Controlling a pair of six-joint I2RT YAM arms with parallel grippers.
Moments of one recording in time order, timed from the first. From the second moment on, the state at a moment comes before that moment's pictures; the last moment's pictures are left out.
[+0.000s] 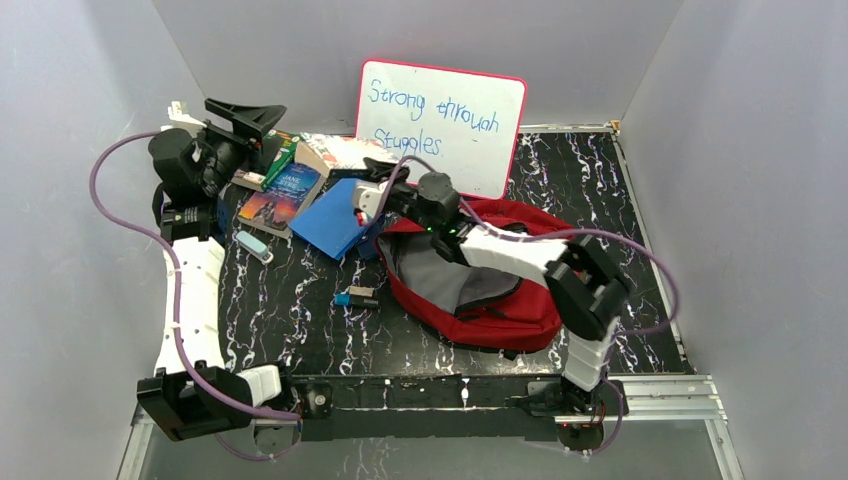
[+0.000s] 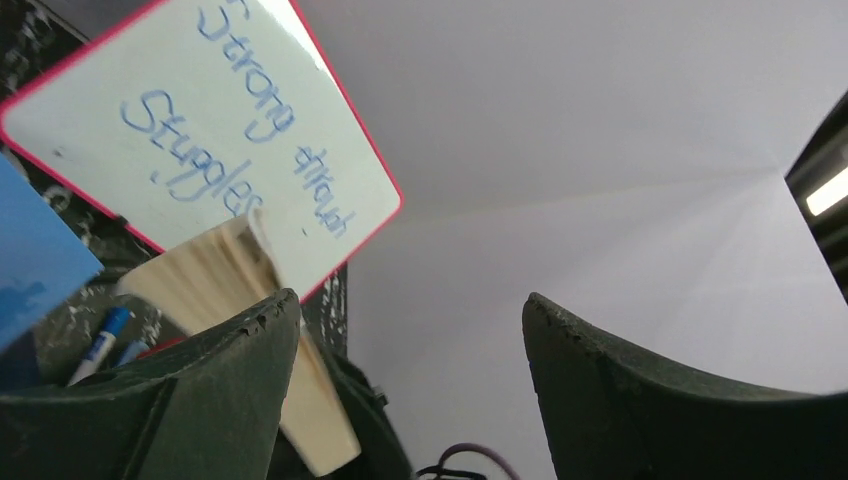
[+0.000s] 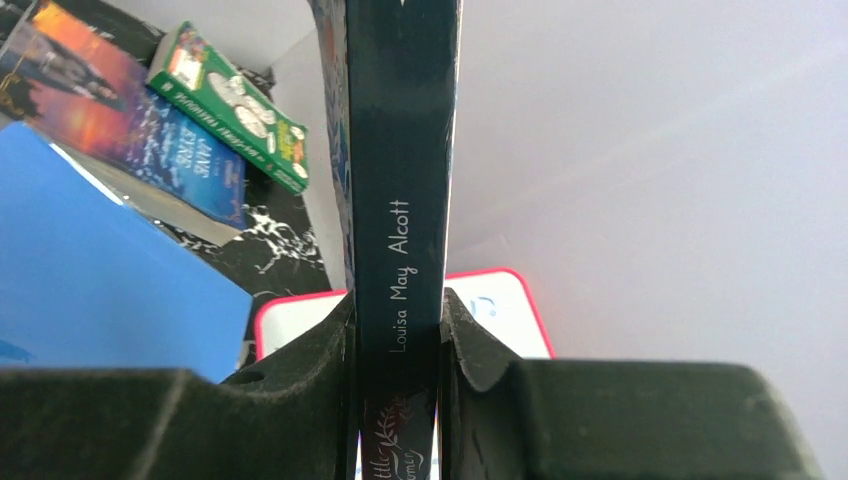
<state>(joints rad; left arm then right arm) 0.19 1.19 1.28 -0.14 0.51 -1.22 0.89 1.88 1.28 0.71 -0.17 -0.98</state>
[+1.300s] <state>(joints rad) -0.08 1.14 1.21 -0.06 0.58 -1.48 0.94 1.72 1.35 0.42 0.30 -1.01</state>
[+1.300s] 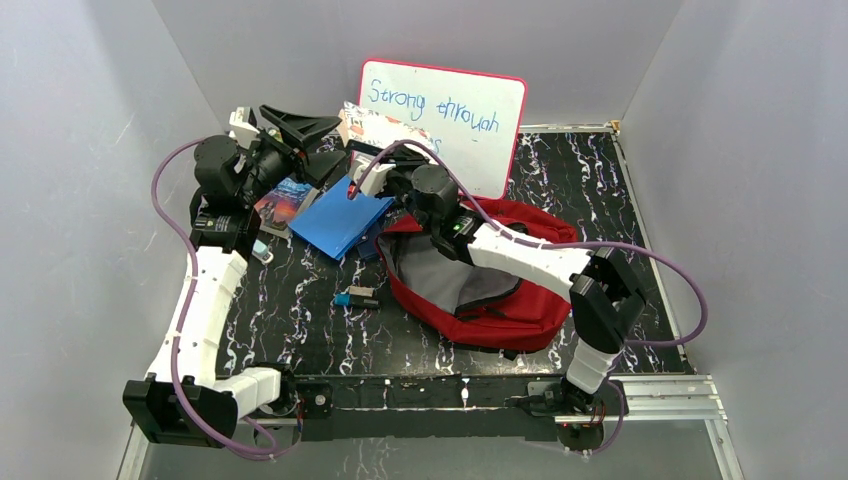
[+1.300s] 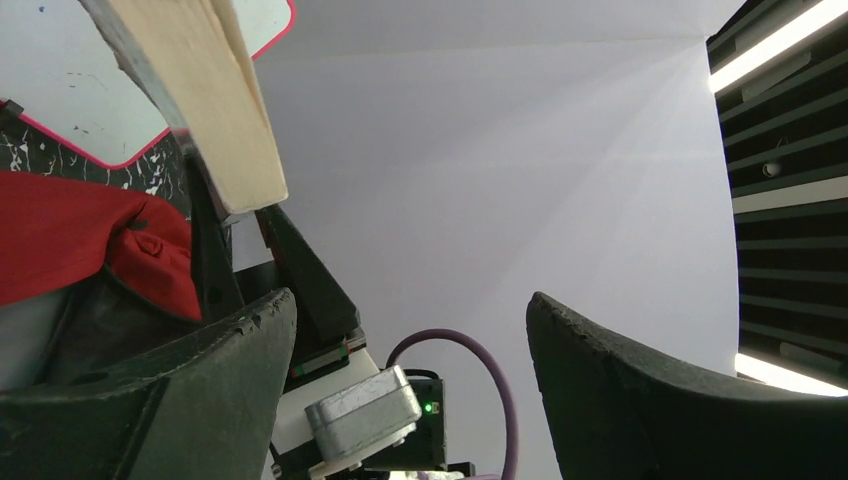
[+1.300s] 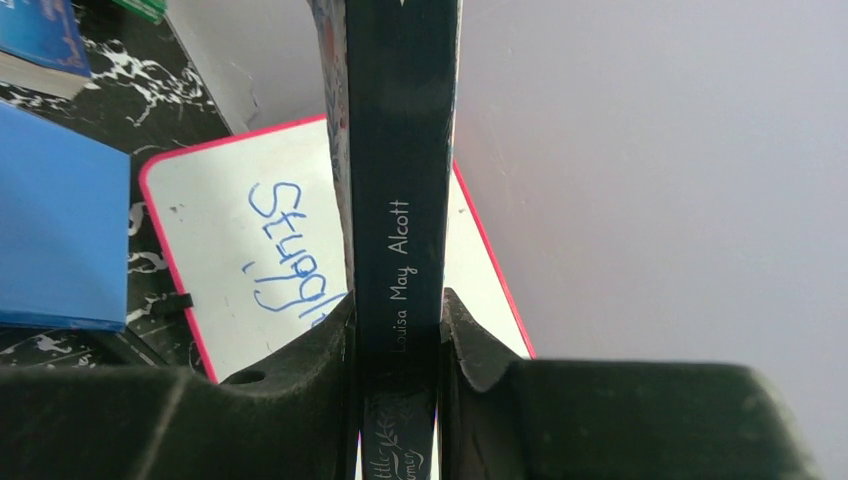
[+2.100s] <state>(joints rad) -0.09 1.14 1.16 -0.06 0.58 -1.47 0.98 1.60 1.26 0.46 0.06 -1.00</state>
